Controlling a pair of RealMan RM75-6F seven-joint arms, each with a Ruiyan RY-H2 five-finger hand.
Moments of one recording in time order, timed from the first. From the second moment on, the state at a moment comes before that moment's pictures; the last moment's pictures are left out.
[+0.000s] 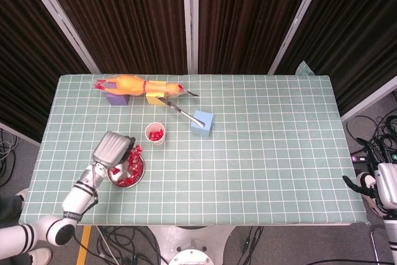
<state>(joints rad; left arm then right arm) -0.63 -1.42 -0.12 -1.54 1.23 1.03 0.49 0.09 -1.03 0.10 -1.57 -1.47 1.45 0.31</state>
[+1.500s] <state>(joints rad) -0.72 -1.43 -0.11 -1.54 1.10 1.12 0.51 0.09 -1.03 0.11 -1.56 -1.45 1.44 0.32</state>
